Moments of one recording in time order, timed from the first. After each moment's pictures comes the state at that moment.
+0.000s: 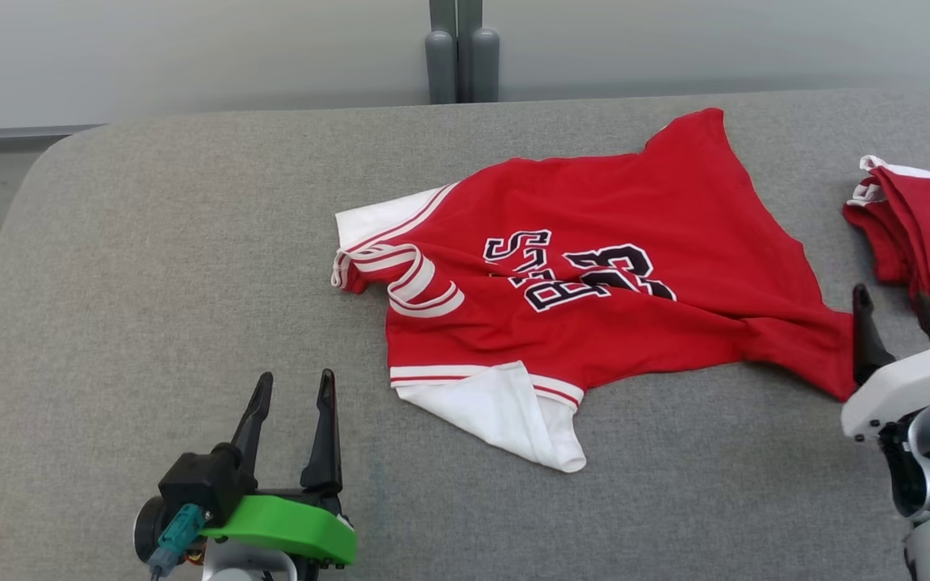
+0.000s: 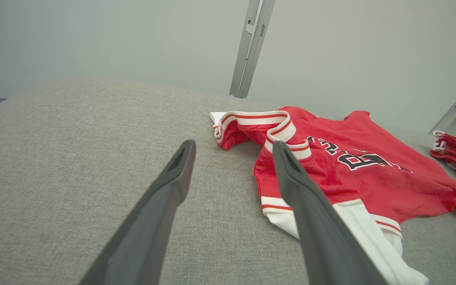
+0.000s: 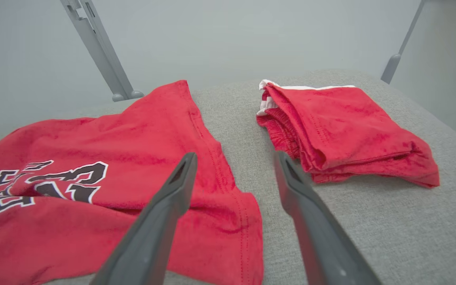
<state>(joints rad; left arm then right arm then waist) -0.06 0.05 -0.23 0.22 -0.35 -0.01 -0.26 -0.27 -0.20 -0.21 0.39 0.24 0.13 -0.01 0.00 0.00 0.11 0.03</state>
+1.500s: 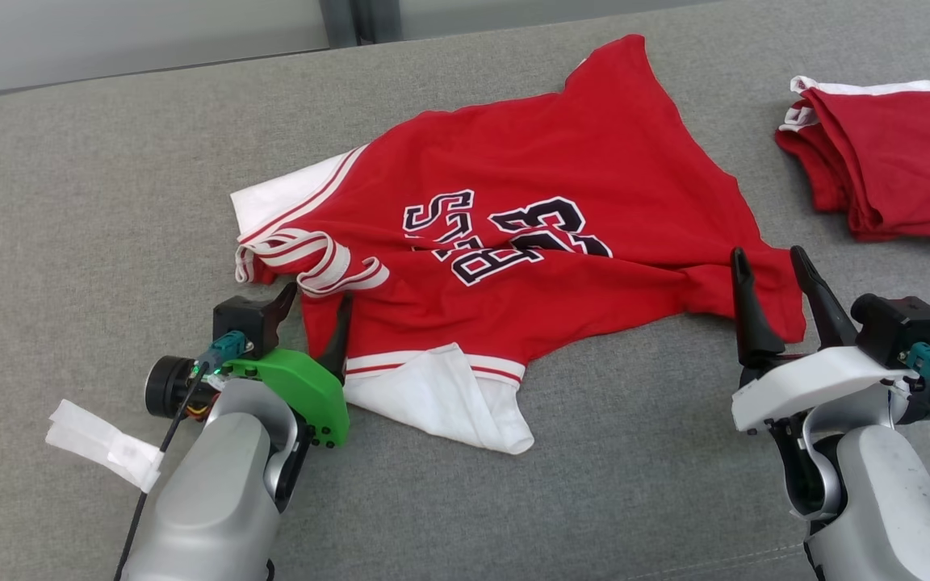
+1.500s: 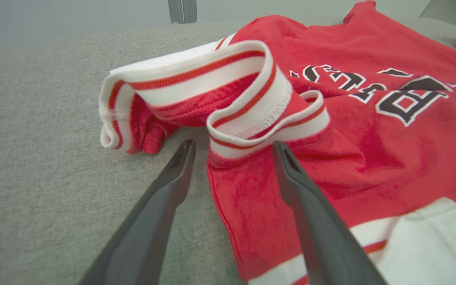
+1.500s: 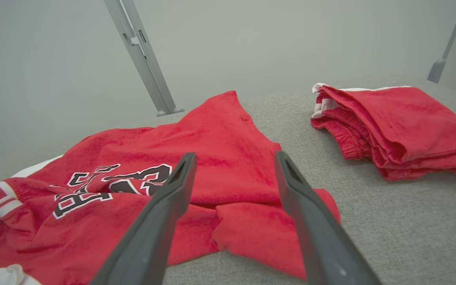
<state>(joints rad) -0.60 0.08 -0.39 0.91 -0.36 -0.11 -0.24 -0.26 -0.08 0.00 0.22 0.28 0.13 -0.13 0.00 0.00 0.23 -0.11</state>
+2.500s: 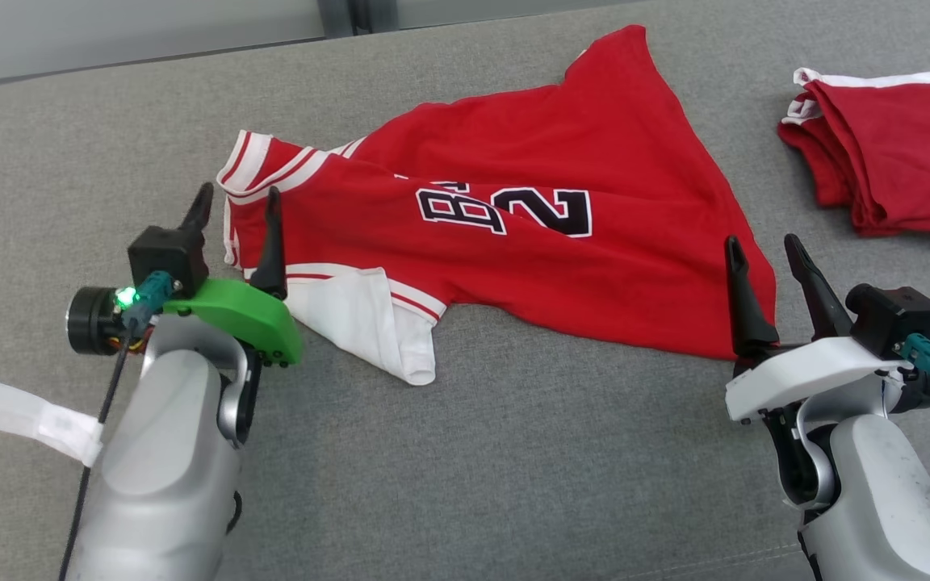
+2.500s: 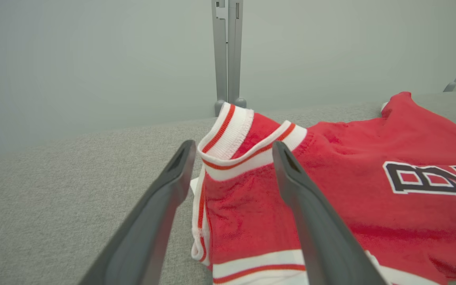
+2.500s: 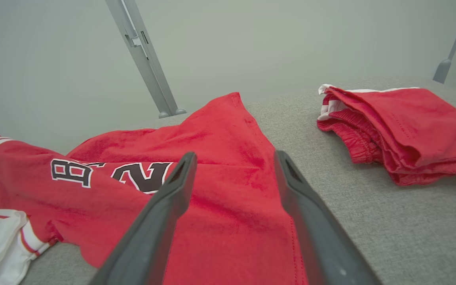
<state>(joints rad) -0.64 0.11 -0.23 0.73 -0.26 -0.03 -0.26 -0.29 -0.08 0.01 0.24 0.29 0.13 -0.15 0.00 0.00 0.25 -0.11</state>
